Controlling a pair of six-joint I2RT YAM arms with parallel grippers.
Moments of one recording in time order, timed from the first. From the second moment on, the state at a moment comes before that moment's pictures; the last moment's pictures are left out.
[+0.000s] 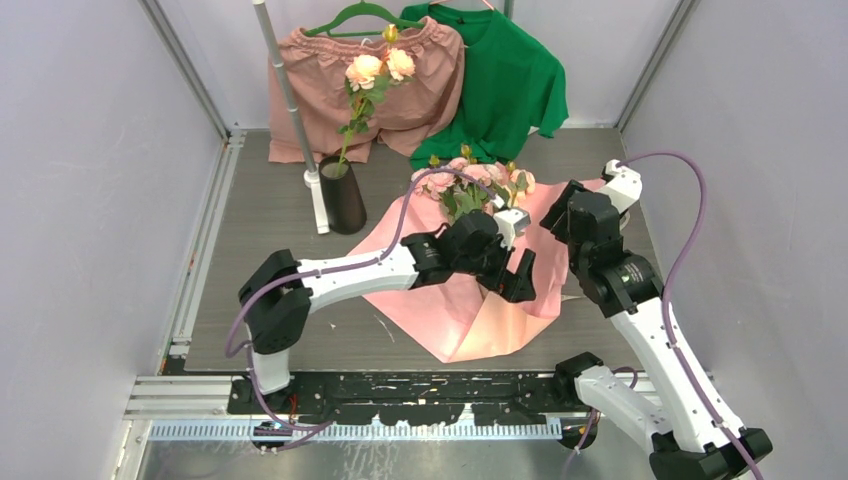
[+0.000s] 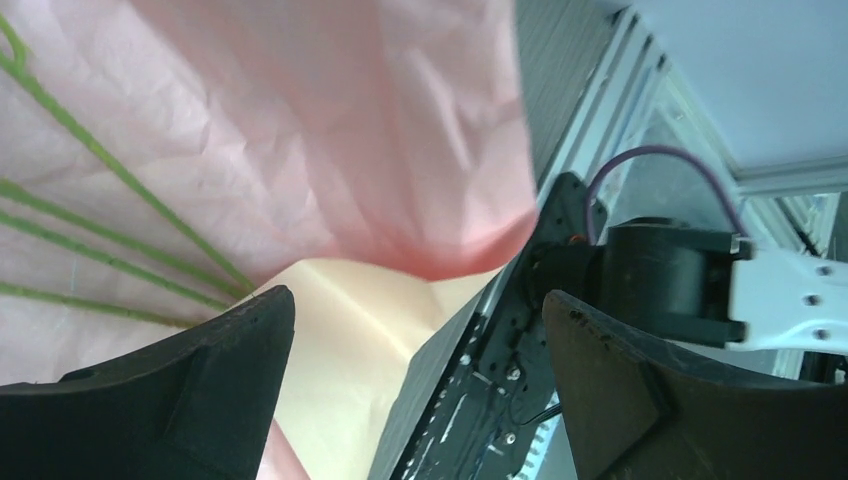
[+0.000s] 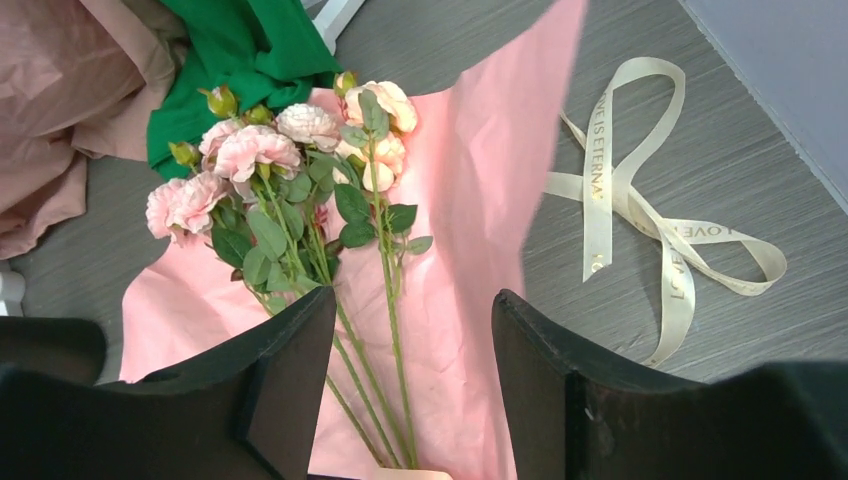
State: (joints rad) left arm -1.10 1.84 1.47 -0.14 0.24 -0.50; right arm 0.36 0.84 1.01 -0.63 0.57 0.56
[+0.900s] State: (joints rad) left arm -0.75 1.51 0.77 -0.03 0.13 -0.62; right arm 0.30 1.33 0.66 -0.42 0.35 0.85
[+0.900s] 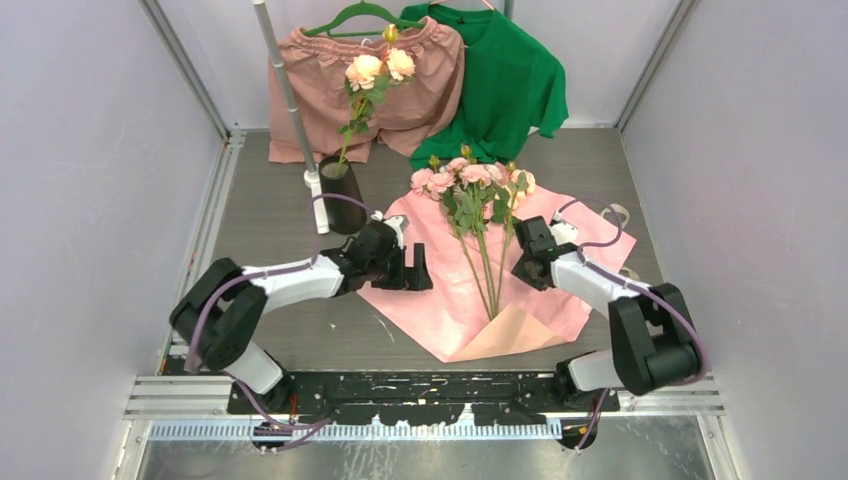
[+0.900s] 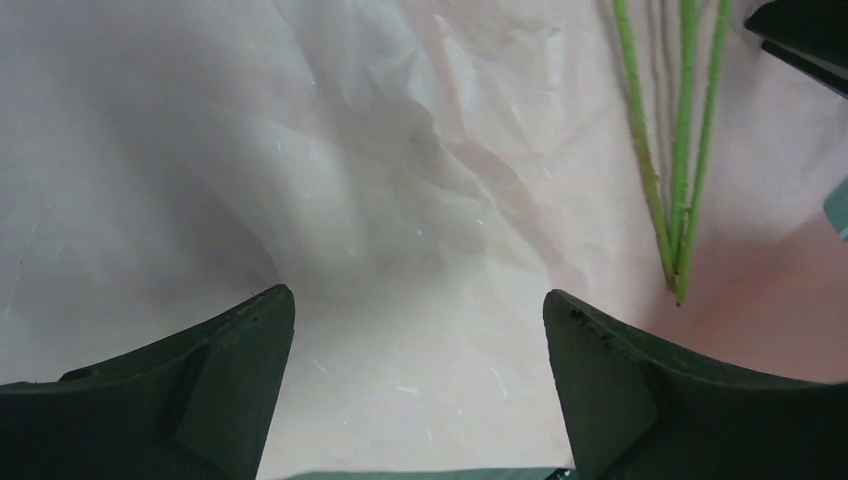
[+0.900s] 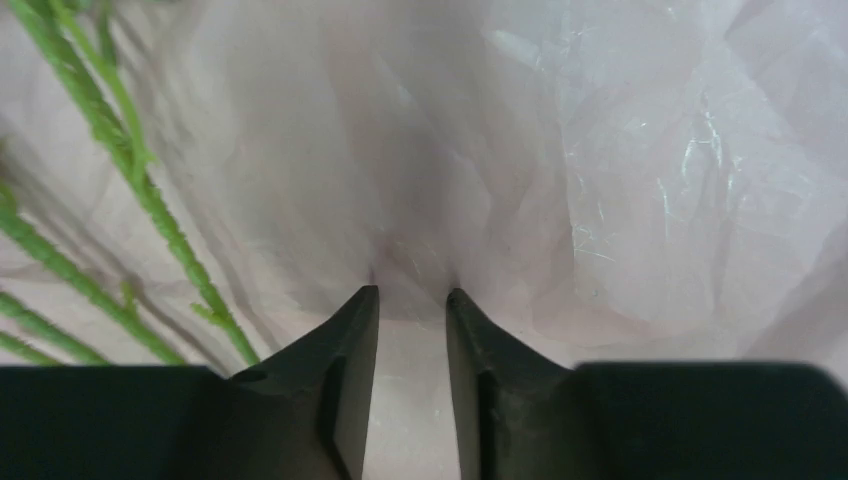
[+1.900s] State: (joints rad) left arm -0.62 1.92 1.12 0.06 0.36 -0.68; right arm 0.22 1.68 0.89 -0.20 0.26 0.86
